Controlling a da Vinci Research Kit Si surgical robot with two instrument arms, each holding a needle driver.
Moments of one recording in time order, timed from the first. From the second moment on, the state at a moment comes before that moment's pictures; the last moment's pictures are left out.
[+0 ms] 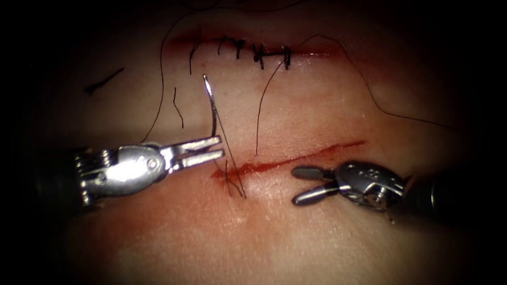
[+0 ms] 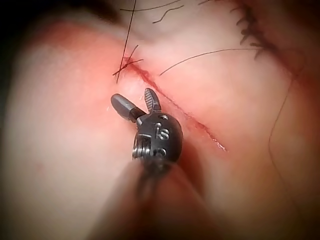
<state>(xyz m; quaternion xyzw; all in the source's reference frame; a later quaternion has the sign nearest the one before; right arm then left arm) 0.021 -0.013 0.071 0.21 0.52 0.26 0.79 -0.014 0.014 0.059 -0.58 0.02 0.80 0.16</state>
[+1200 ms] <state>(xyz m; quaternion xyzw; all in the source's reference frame) 0.030 -0.018 0.077 0.02 0.43 0.15 0.89 -0.014 0.013 0.056 -0.61 0.04 0.77 0.15</state>
